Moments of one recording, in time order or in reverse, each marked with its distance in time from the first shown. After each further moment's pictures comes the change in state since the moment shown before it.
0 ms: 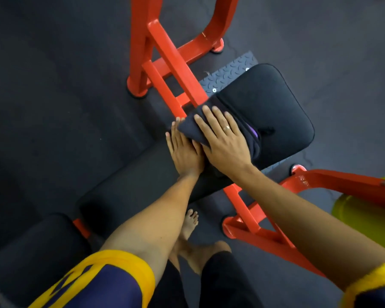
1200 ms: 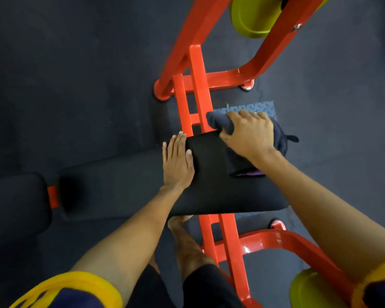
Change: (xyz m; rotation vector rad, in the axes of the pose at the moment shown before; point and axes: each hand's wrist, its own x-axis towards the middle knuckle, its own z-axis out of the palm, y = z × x) left_hand 0.016 0.034 -0.011 -0.017 -0.037 -0.169; right_hand 0.122 0.097 -0.061 -0.138 -0.196 -0.103
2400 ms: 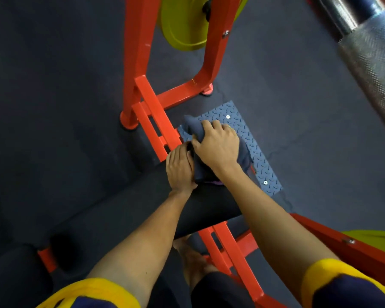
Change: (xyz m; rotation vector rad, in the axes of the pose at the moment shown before) left_hand 0.041 0.108 0.023 -0.069 0.076 0.247; right_hand -0.008 0.020 0.005 0.271 0.123 0.397
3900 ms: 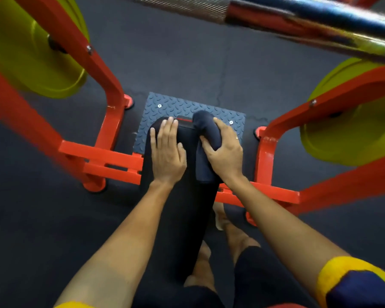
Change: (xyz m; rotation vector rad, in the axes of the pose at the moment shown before) left_hand 0.031 0.033 -0.019 -0.091 -0.501 0.913; right_hand -0.154 0.019 0.010 0.626 0.588 0.905
